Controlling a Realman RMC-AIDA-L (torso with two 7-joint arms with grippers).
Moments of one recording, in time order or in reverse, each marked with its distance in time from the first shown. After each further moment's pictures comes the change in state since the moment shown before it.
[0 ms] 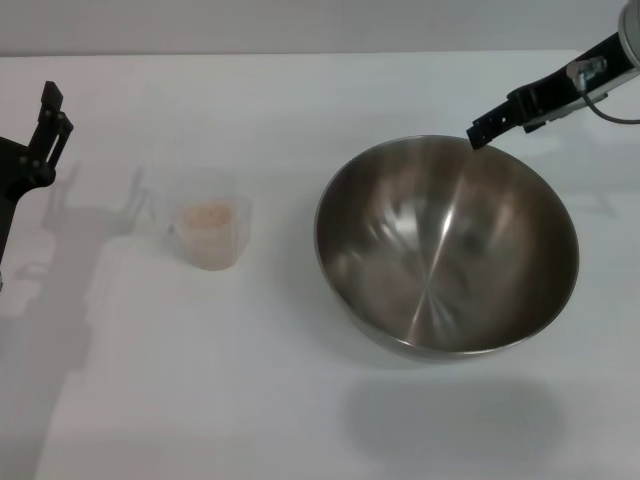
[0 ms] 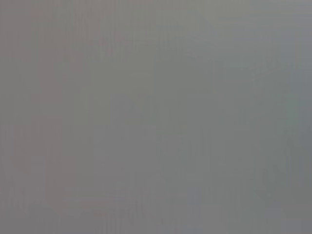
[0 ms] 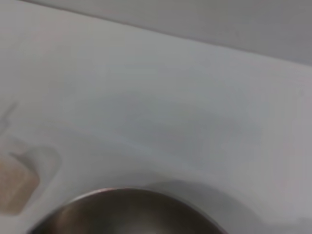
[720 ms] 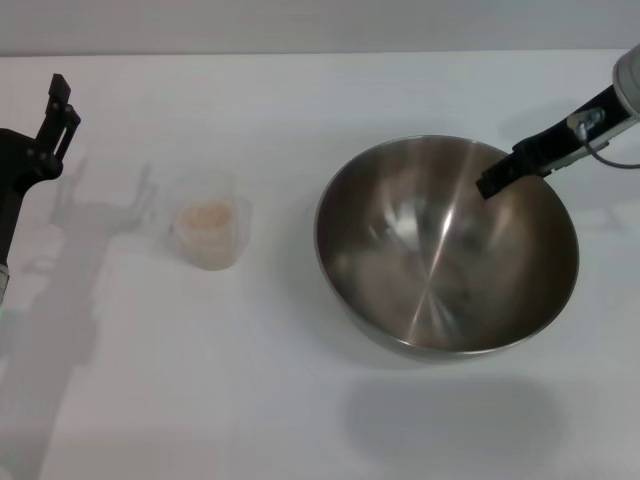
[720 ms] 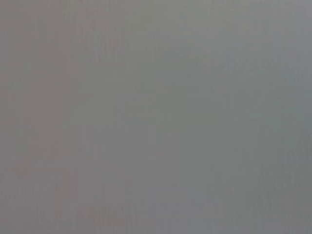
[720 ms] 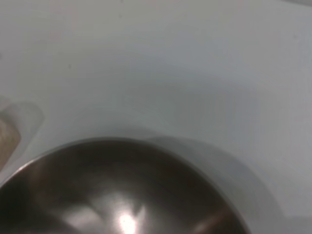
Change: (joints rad) left arm -0.012 -0.002 0.000 -0.006 0.000 -0.002 -0.001; right arm 0.004 -0.001 0.000 0.147 -0.026 -0.028 -0.069
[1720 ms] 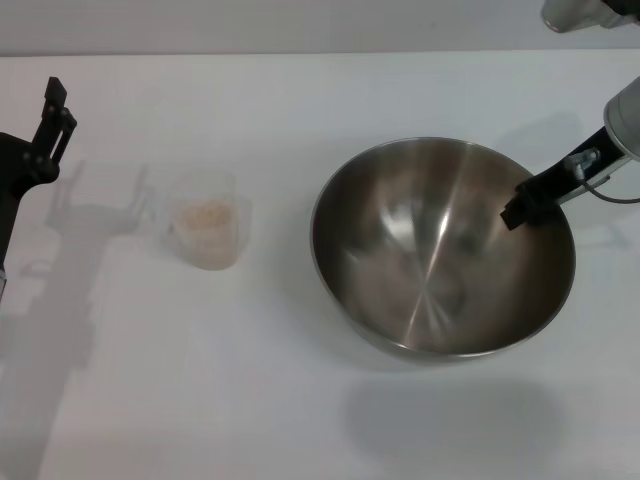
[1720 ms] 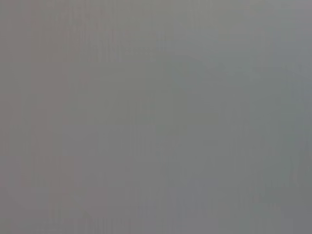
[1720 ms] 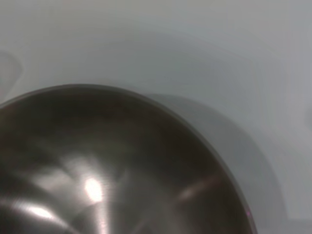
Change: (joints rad) left arm 0.009 0.000 0.000 0.000 0.000 0.005 -0.001; right arm -0.003 0.018 -0.024 0.077 -0.059 -0.029 -0.040
